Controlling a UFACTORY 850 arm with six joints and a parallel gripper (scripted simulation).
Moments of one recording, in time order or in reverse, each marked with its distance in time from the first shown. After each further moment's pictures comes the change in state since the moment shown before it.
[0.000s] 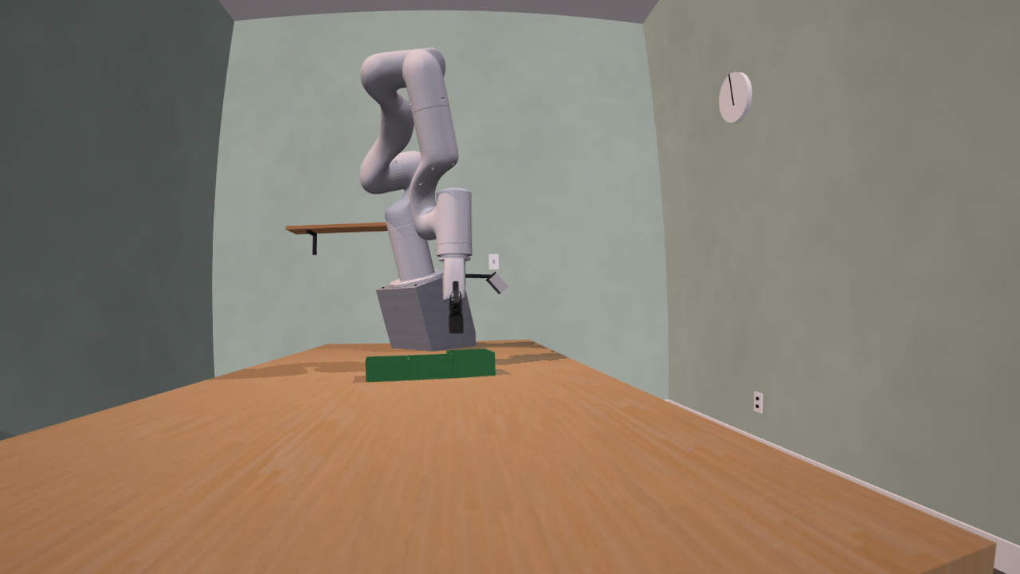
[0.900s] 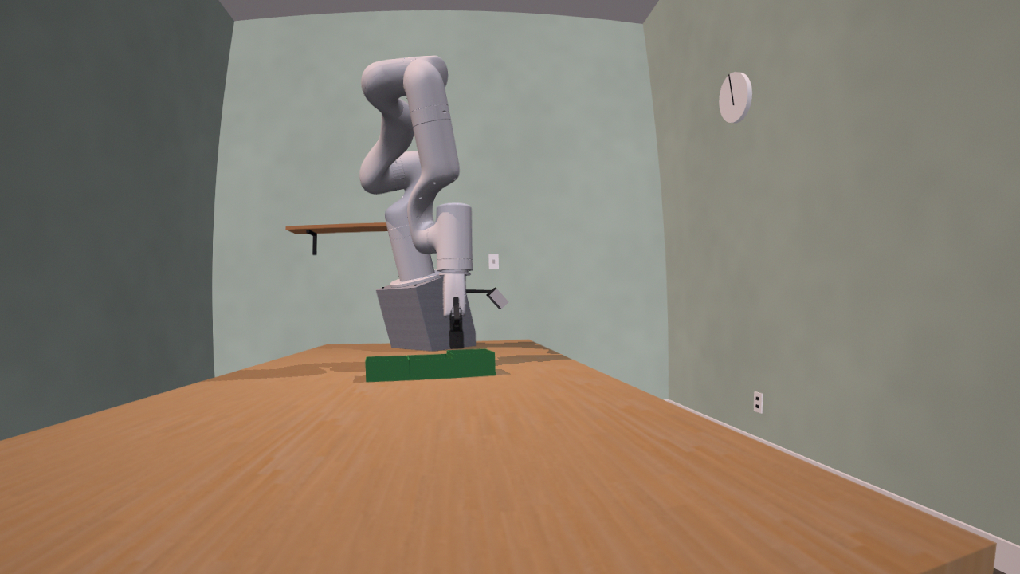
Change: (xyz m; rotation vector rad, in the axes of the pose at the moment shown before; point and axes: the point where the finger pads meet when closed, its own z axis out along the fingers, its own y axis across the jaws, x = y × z) arm 0.000 0.000 0.036 0.001 -0.001 0.000
